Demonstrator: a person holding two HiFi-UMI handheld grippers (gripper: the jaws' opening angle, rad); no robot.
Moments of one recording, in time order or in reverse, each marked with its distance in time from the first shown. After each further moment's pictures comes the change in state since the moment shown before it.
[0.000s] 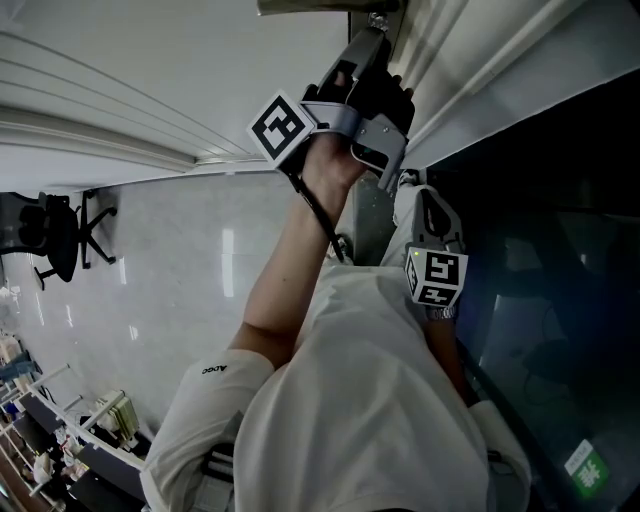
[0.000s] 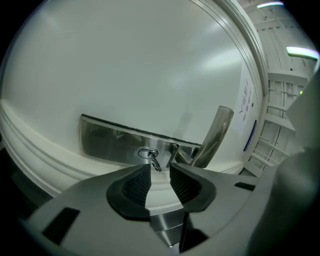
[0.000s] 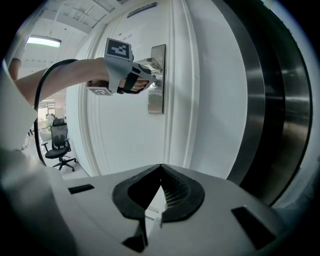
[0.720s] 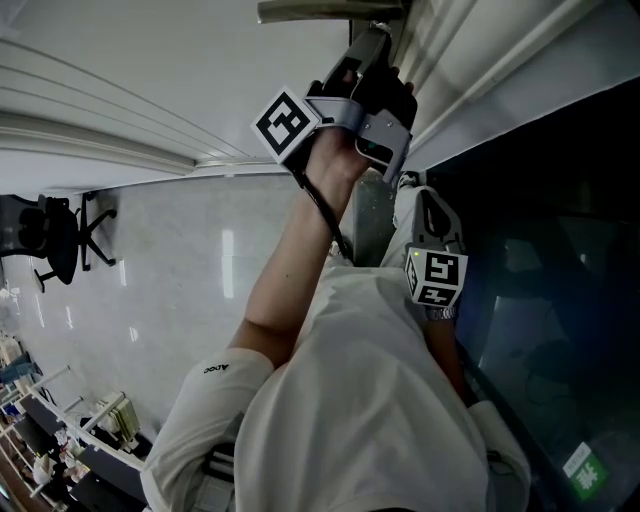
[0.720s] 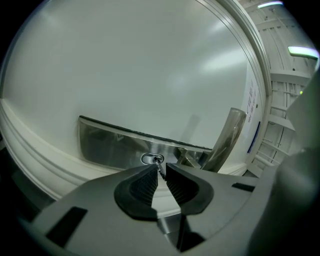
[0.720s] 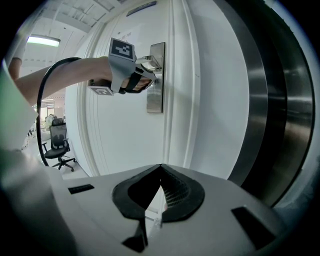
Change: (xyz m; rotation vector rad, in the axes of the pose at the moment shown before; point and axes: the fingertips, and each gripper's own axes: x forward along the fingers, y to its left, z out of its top) left arm 0.014 0.009 0.005 -0.010 -0.010 0.022; right arm 0.008 -0.005 0.003 0.001 0.004 -0.006
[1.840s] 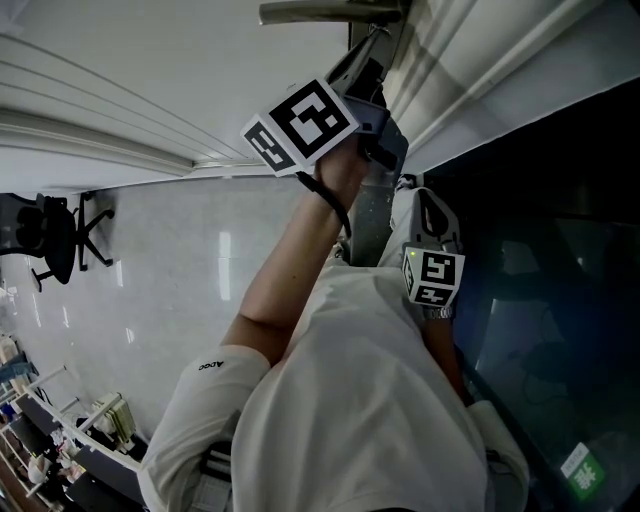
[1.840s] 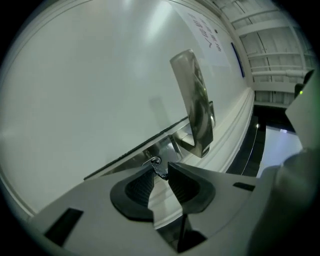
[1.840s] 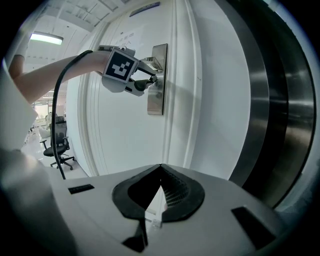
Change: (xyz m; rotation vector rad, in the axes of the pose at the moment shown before) left arm 0.000 -0.006 0.005 0.717 0.150 0.271; right arm 0.006 0.006 0.006 -0.026 -0.010 -0.002
